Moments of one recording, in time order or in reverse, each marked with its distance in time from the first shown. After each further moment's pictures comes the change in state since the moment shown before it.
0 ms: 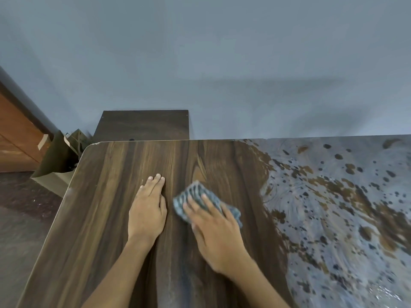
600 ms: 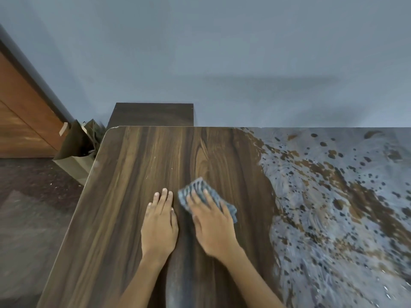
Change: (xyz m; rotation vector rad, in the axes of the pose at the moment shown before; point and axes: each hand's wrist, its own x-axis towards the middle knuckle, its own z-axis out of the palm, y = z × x) left_hand -0.114 0.018 -0.011 0.129 -0.040 -0.068; right_hand -0.056 -0.034 0.006 0.014 -0.023 0.060
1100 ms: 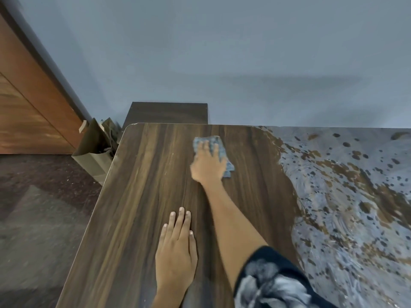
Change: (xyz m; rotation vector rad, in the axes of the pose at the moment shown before) left_hand -0.057 -0.003 -0.002 -0.003 -0.009 -0.006; right_hand 0.148 -0.033 -0.007 0.075 0.023 0.293
